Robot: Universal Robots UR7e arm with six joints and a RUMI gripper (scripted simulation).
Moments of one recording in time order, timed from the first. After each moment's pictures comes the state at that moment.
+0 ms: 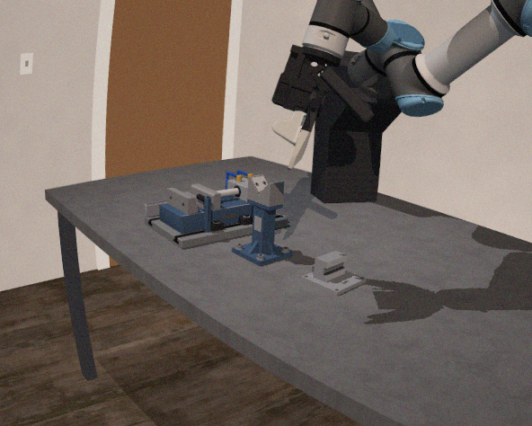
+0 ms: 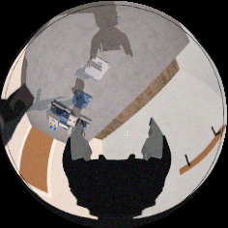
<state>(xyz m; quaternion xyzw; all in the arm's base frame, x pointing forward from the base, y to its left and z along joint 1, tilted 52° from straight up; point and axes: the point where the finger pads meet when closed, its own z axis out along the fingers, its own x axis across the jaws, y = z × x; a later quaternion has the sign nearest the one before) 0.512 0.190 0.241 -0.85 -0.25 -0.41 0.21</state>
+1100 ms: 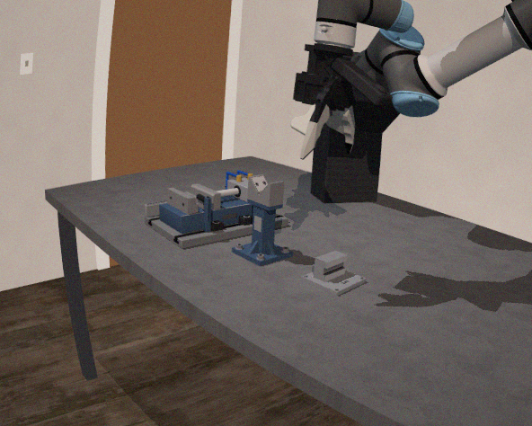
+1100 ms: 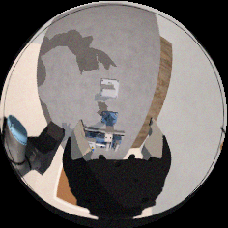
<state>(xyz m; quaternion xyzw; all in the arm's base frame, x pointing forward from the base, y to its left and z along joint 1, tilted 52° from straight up) 0.437 0.201 0.231 -0.90 -0.06 -0.25 0.36</state>
